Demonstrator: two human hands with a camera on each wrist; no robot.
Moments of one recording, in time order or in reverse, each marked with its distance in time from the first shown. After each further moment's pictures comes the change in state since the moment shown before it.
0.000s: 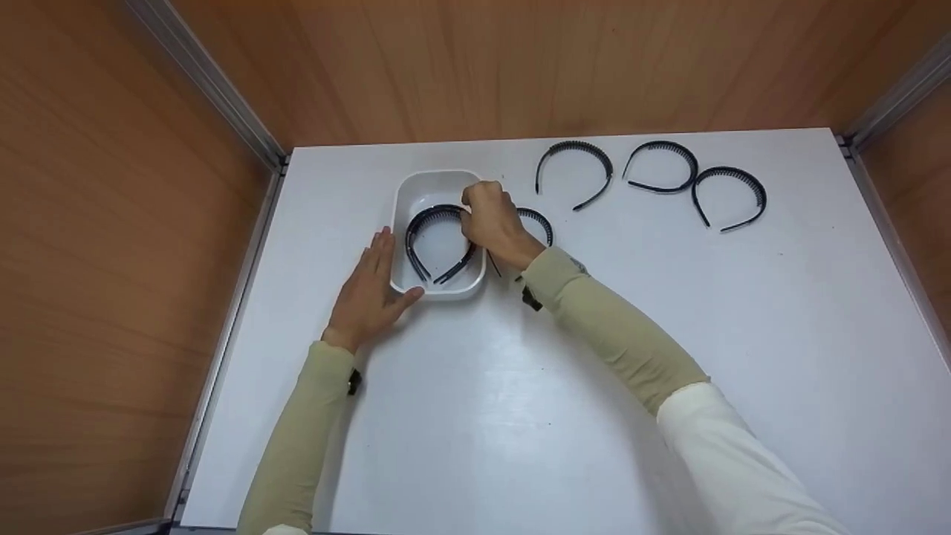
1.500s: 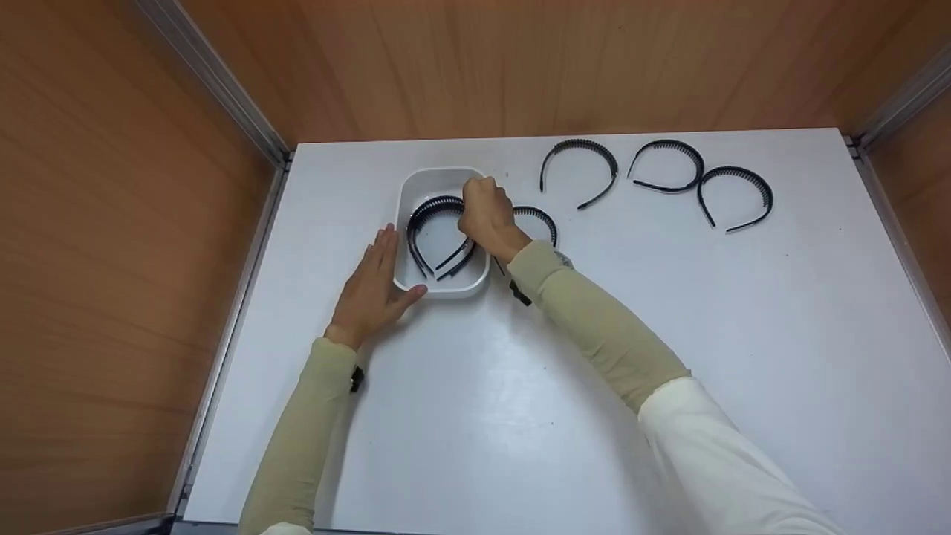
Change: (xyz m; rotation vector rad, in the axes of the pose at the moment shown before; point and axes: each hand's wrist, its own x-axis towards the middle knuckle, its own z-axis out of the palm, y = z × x) left_hand -0.002 -0.002 0.002 0.002 0.012 0.018; right_hand 0.016 -0.008 0.017 -0.142 -0.010 0.098
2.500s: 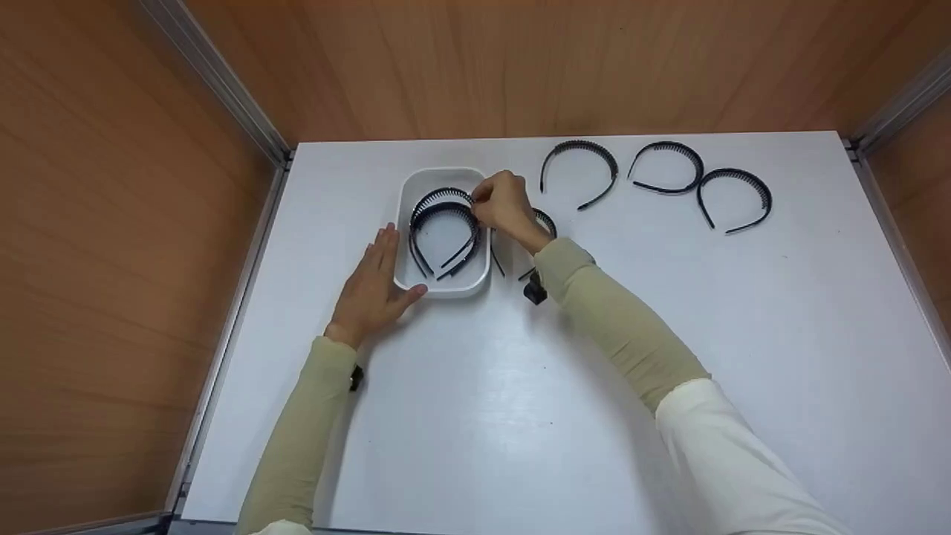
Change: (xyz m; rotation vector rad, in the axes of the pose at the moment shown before) left_hand 0.001 0.000 0.002 0.020 0.002 -0.012; right_hand -0.003 0.027 -0.020 0.403 -0.005 0.131
